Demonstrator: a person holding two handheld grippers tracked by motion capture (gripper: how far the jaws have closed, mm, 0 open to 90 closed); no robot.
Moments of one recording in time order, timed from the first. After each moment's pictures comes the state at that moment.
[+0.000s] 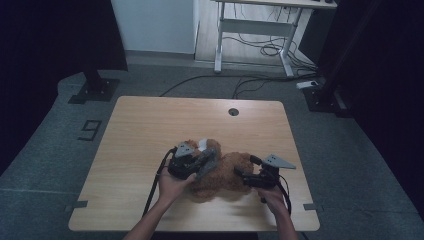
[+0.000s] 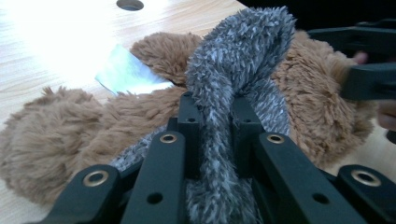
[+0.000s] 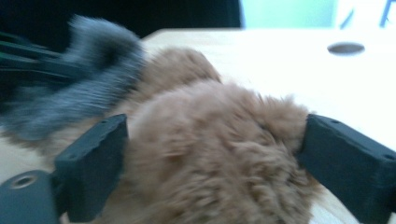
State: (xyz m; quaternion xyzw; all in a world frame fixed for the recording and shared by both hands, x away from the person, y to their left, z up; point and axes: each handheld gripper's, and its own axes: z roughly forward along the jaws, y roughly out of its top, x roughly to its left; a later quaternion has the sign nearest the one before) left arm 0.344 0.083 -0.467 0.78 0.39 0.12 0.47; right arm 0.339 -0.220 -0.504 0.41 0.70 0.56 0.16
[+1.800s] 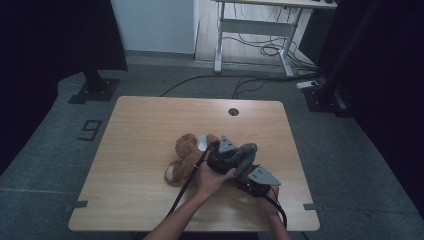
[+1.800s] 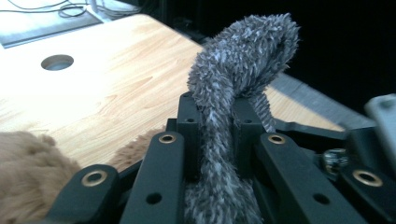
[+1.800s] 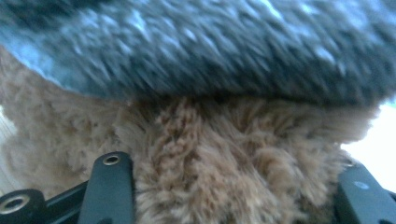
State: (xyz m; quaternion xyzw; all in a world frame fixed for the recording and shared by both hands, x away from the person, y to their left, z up) left arm 0.353 -0.034 -0.439 0.80 0.33 0.14 0.48; right arm 0.323 -0.197 -0.534 0.29 0.73 0.52 0.32
